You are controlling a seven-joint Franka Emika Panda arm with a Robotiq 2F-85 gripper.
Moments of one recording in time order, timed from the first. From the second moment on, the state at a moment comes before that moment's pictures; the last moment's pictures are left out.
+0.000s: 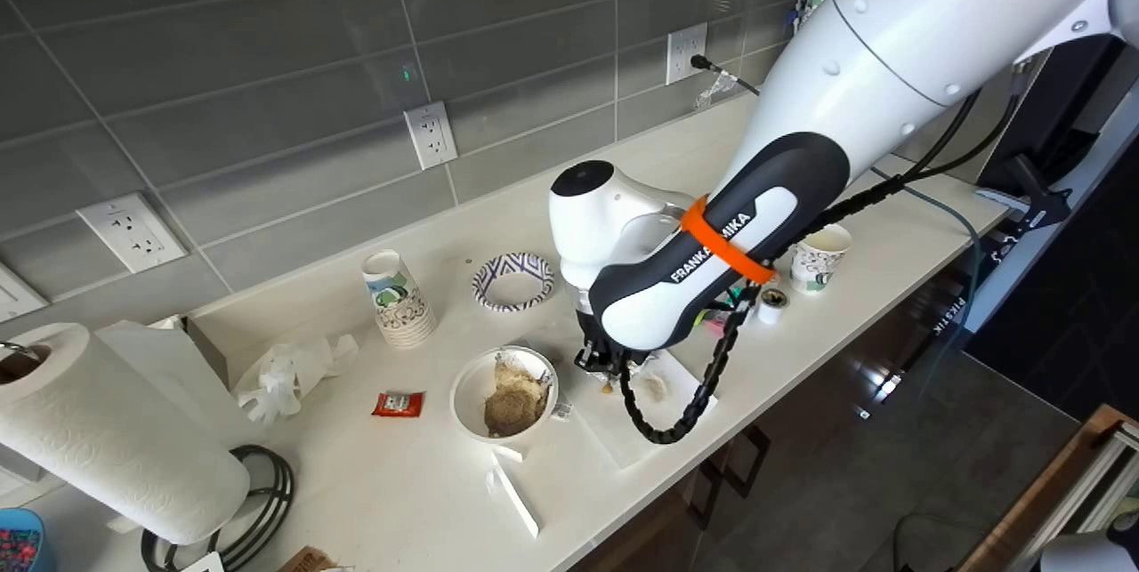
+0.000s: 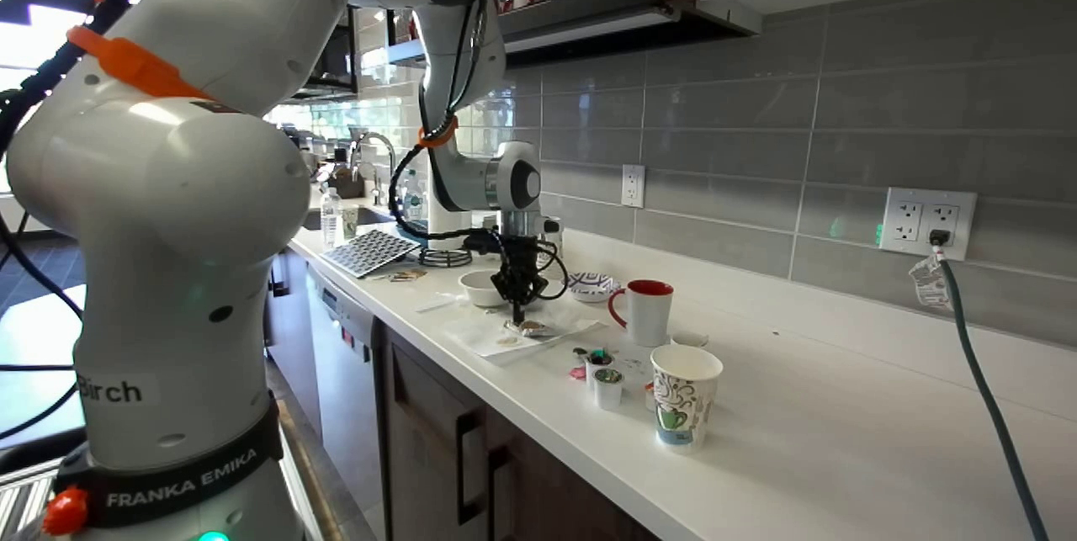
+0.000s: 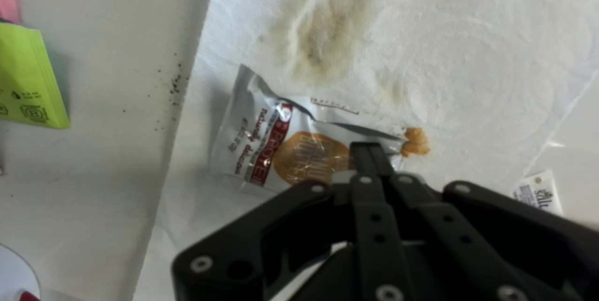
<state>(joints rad) 0.39 0.54 0.09 -2.01 -0.21 2.48 0.27</state>
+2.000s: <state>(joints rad) 0.36 0.64 0.13 -1.86 -0.20 2.40 0.09</state>
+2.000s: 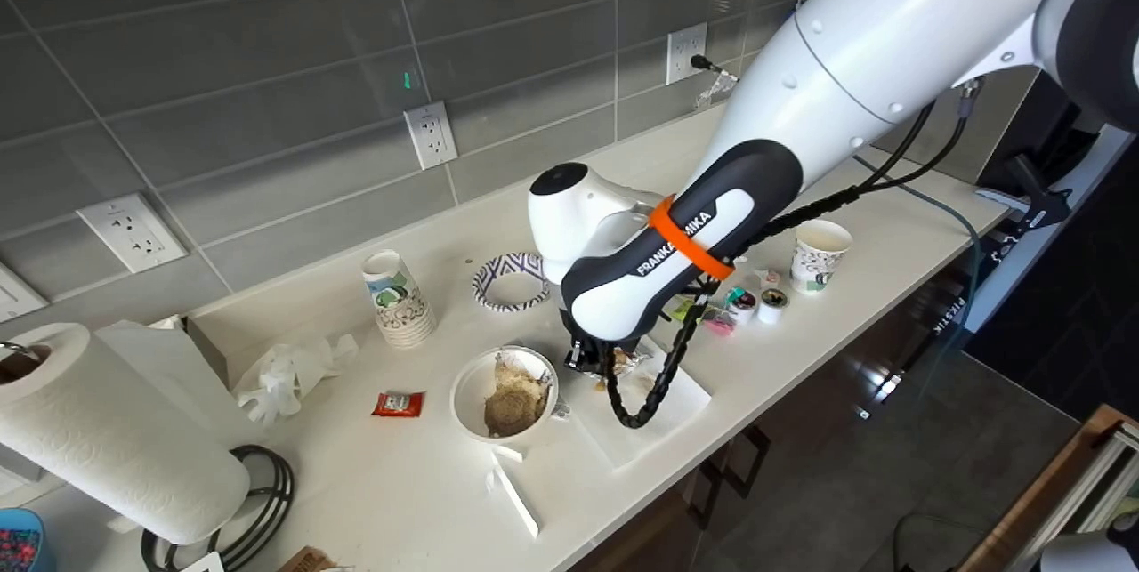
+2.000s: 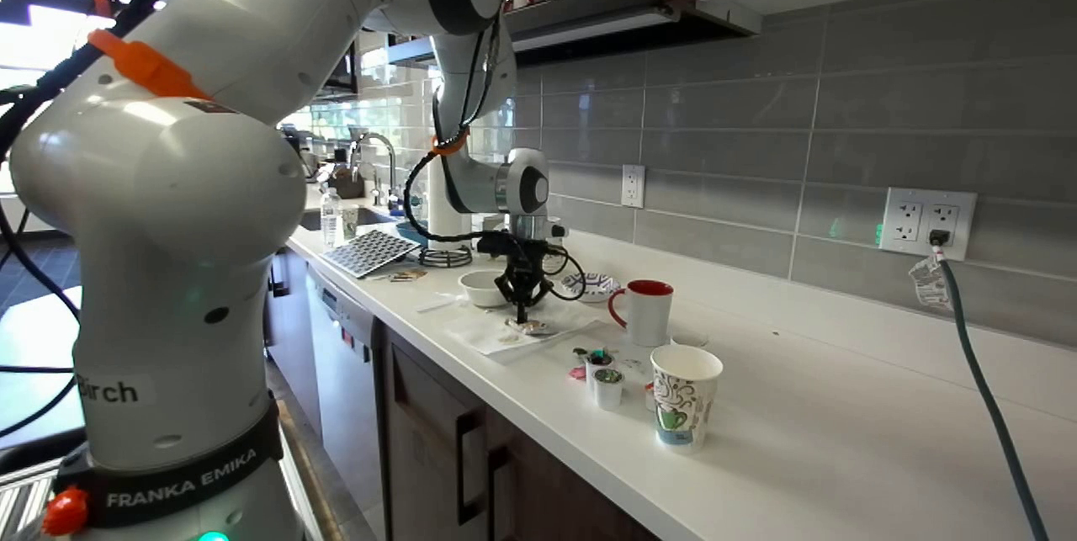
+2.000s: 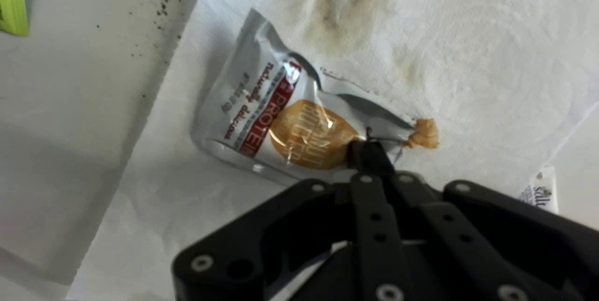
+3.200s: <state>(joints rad) 0.42 0.62 0.09 -1.83 -0.27 2.36 0.22</state>
